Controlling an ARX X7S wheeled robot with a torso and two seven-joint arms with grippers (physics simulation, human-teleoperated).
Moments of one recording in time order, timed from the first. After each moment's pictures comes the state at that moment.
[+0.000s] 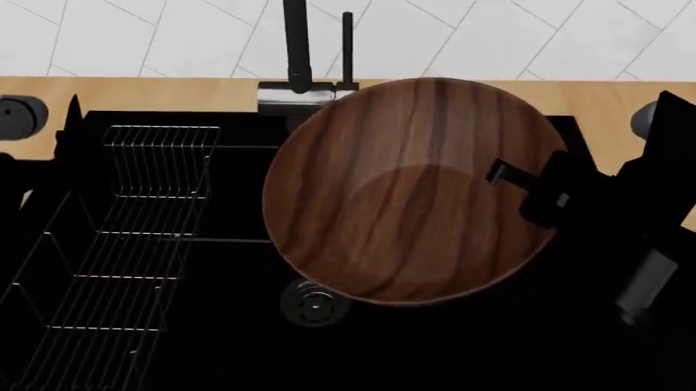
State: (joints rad) left arm -0.77 -0.40 0.24 0.12 -0.41 -0.65 -0.35; right arm 0.99 0.39 0.09 0.34 0.90 1.06 0.32
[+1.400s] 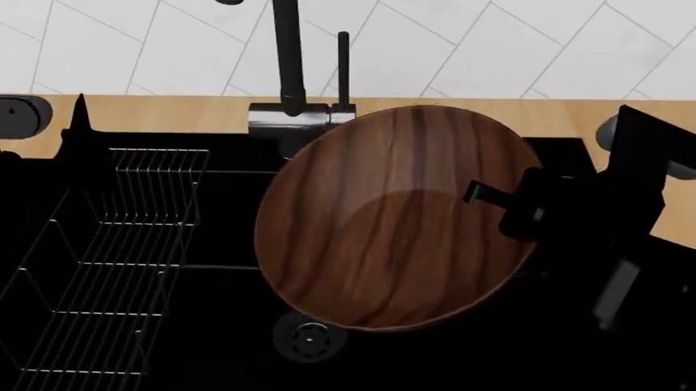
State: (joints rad) left arm -0.78 -0.39 0.25 0.06 -0.42 -0.60 -0.33; right arm 0.99 0.39 -0.02 0.40 0.86 1.01 0.25
